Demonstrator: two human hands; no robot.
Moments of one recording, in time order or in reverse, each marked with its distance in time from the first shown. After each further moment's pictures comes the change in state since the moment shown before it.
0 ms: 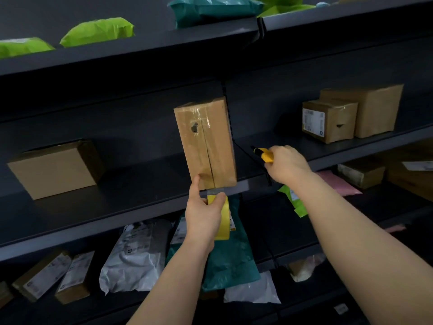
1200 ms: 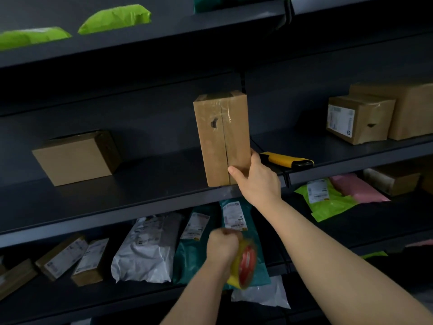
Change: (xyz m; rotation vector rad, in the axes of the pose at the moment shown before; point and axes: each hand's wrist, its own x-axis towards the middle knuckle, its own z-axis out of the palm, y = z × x) left_hand -0.014 -0.058 0.016 0.135 -0.051 -0.472; right_hand -0.023 -0.062 0.066 0.296 0.106 -0.169
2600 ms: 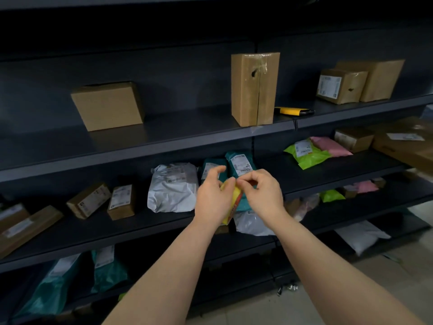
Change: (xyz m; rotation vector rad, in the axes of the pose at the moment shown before) left_hand -0.108 -0.060 -0.166 0.157 -0.005 0.604; right_hand -0.240 -0.097 0.036 0.318 0.028 0.131
